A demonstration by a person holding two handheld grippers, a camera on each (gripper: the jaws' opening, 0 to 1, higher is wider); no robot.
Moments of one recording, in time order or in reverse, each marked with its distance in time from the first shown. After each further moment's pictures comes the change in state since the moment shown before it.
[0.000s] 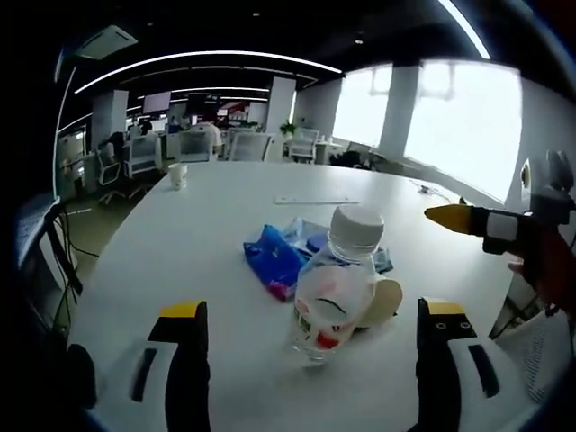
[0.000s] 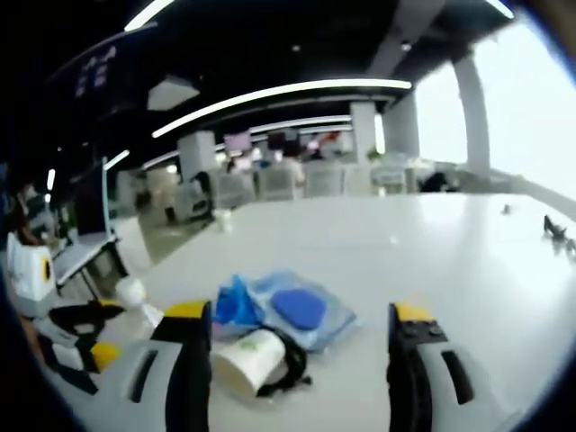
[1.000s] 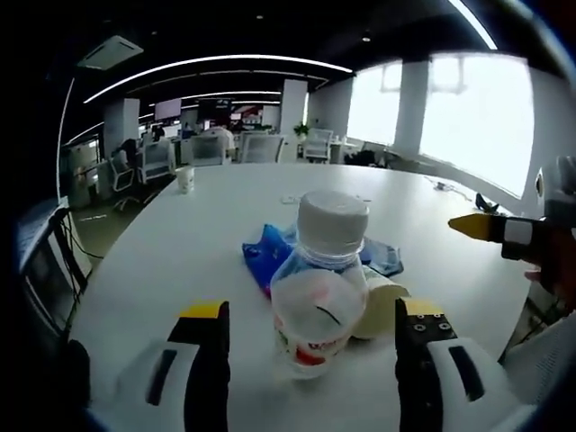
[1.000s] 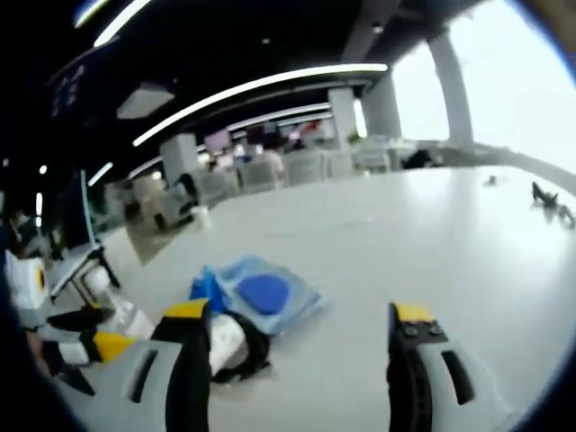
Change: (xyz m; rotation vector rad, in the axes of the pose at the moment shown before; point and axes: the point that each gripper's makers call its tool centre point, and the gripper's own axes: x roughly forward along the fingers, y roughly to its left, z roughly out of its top) left arm 0.025 -0.014 -0.006 0.053 -0.014 0.095; right arm -0.002 -0.052 -0.024 0.095 0.038 -0.045
